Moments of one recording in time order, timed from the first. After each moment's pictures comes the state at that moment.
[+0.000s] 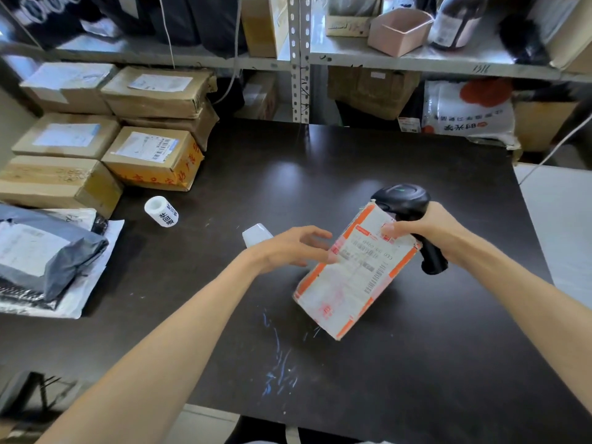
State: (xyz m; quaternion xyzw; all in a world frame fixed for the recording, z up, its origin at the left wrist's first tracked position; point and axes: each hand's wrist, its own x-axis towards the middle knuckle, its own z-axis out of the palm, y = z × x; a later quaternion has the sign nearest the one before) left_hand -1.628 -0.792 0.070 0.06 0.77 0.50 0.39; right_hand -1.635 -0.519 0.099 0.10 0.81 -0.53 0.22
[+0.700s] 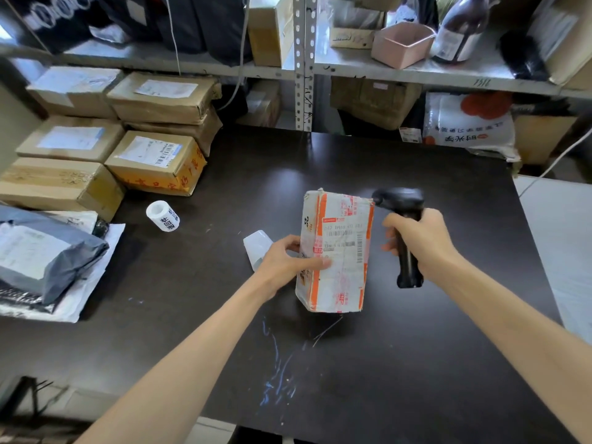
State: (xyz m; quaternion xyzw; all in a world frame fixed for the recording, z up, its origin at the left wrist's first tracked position) left_hand -1.610 -0.793 0.040 -0.10 0.75 0.62 0.23; right_hand -1.626 -0.562 0.104 0.23 0.78 -0.59 0.05
